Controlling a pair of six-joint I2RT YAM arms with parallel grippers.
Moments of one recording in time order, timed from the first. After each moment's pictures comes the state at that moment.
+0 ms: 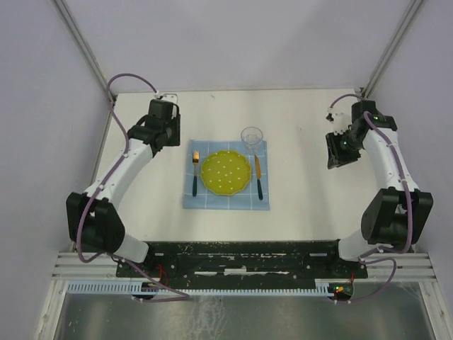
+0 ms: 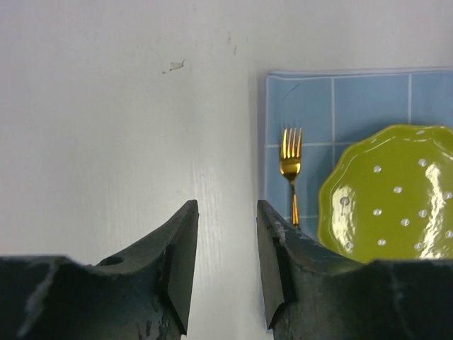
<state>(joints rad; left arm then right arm) -0.31 1.54 1.35 -0.61 -0.25 -0.15 -0.16 1.52 1.36 -1.11 -0.23 -0.31</state>
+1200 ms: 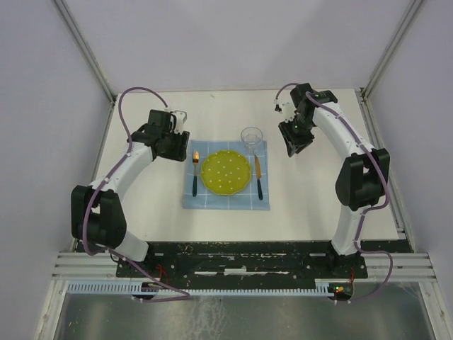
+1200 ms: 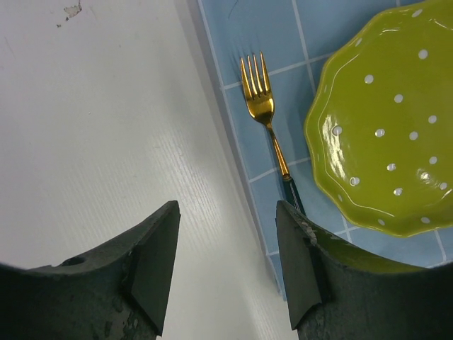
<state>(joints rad) -0.22 1.52 1.18 -0.58 0.06 0.07 0.26 1.93 1.80 -1.21 -0.15 -0.18</state>
